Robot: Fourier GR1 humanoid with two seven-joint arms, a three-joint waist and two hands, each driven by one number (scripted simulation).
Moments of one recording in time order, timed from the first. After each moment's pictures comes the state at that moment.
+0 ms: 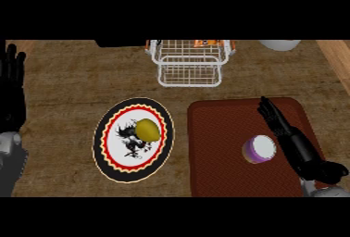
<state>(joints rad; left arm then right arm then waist) -0.29 0.46 0.01 -1.63 0.24 0.44 0.08 -0.04 -0.42 0.26 -1.54 -0.23 0.03 -0.22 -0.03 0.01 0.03</state>
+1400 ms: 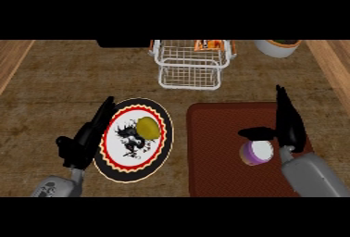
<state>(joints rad) -0.12 0.31 -0.29 -1.38 0.24 0.11 -0.09 -0.30 -0.42 0.38 -1.29 0.44 -0.49 0.63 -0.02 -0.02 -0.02</state>
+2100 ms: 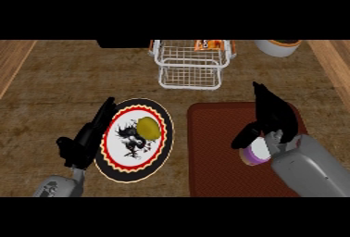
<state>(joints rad) -0.12 0.30 -0.28 -1.35 0.24 0.09 -0.12 -0.51 -0.45 0.52 -1.58 0.42 0.05 1.21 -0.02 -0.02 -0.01</state>
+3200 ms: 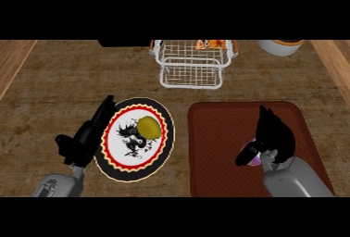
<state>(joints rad) -0.13 0.29 -0.25 -1.34 0.23 0.06 -0.12 -0.30 -0.31 0.43 -1.57 0.67 0.12 1.25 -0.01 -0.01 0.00</state>
